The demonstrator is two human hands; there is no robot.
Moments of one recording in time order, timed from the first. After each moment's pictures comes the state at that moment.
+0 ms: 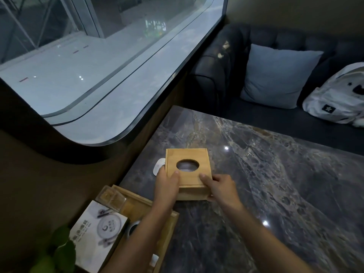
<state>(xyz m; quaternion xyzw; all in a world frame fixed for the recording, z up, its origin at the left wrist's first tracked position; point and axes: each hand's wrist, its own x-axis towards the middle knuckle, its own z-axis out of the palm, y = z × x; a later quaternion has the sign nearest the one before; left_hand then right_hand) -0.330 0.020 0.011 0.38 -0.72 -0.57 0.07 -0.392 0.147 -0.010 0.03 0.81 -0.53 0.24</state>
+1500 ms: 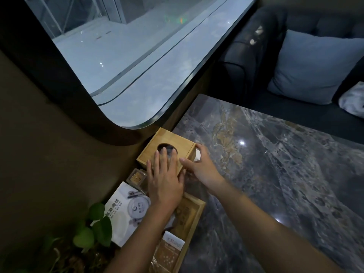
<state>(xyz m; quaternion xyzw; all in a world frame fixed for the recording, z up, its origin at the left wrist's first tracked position) -0.281 -0.036 -0.015 0.27 -0.96 -0.11 0.06 -0.374 0.040 -0.015 -0.08 0.73 -0.57 0.37</state>
